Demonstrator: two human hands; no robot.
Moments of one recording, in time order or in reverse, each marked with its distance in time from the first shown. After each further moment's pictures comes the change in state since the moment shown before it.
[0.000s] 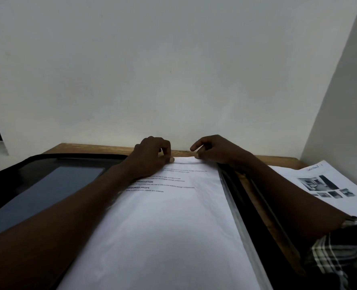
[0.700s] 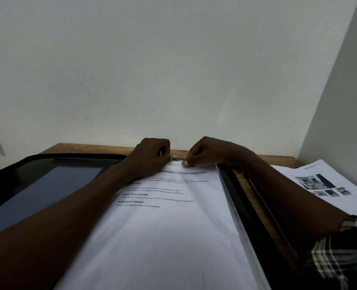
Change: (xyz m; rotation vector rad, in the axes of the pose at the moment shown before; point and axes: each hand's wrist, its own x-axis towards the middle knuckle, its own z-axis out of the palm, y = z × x) left_hand 0.005 -0.004 0.006 -0.033 0.009 0.050; right_hand -0.008 -0.025 -0.001 -0.154 -0.251 -0.016
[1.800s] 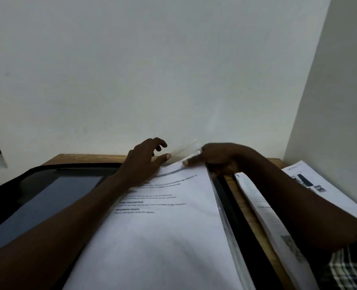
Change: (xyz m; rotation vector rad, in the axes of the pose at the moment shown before) left_hand -0.012 0.015 -0.009 0.003 0.079 -0.076; right_hand -0.046 -0.018 -0.015 0.621 -0.132 0.257
